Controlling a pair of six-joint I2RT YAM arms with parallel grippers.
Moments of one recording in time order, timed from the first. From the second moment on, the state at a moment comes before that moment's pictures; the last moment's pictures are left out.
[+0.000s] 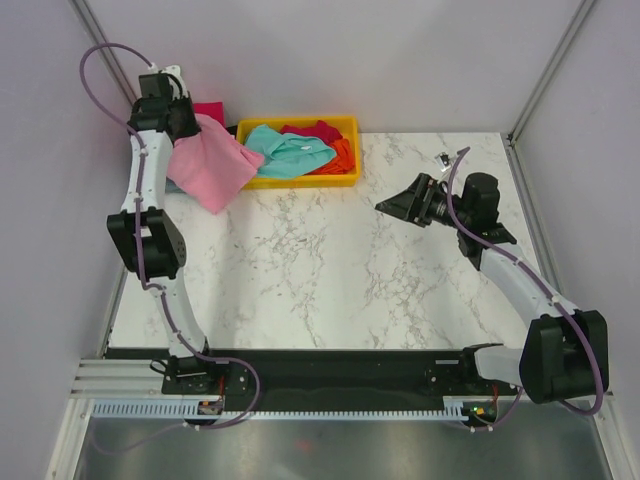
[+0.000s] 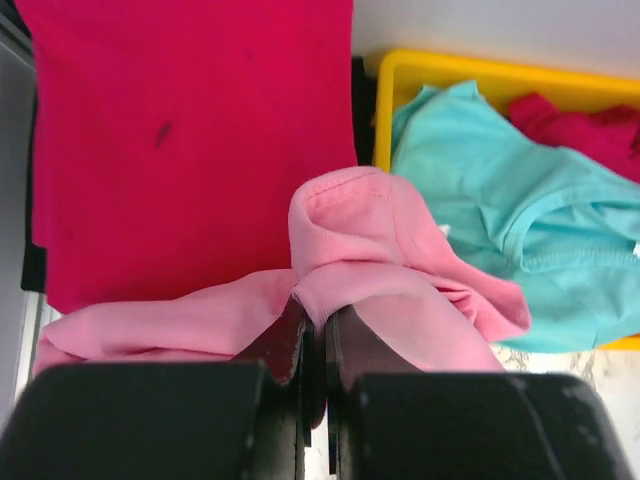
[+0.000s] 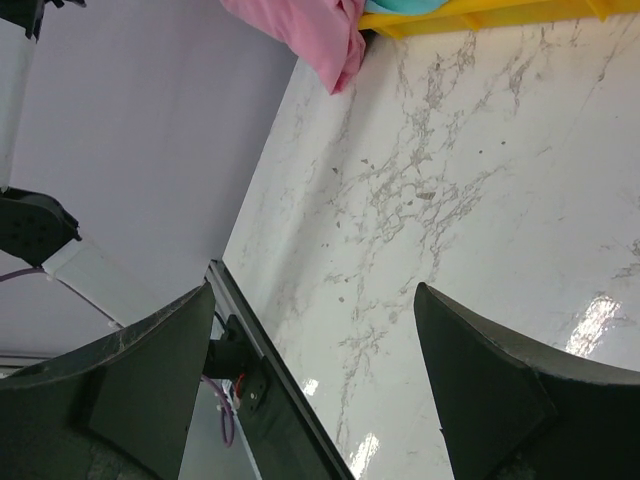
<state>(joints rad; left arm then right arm) 0.11 2.10 2.17 -0.67 0.09 -0.07 0.13 1.26 0.81 0.19 -0.81 0.75</state>
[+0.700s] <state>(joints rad) 0.19 2.33 2.41 -0.43 0.24 -0.24 0.15 1.31 0.81 0.18 -0.80 0.71</state>
